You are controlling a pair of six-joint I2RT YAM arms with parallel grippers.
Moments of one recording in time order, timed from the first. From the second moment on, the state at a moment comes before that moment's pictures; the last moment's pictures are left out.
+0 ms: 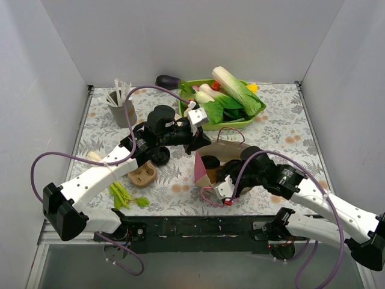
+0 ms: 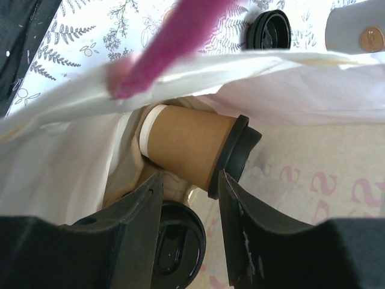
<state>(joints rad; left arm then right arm) -0.77 1.29 1.20 -0.23 0.50 0.10 0.92 0.87 0.76 -0.61 -0.41 -1.23</state>
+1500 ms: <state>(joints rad) -0.77 1.32 1.23 -0.29 0.53 0.17 0.81 1.30 0.95 -0.51 -0.50 -0.87</state>
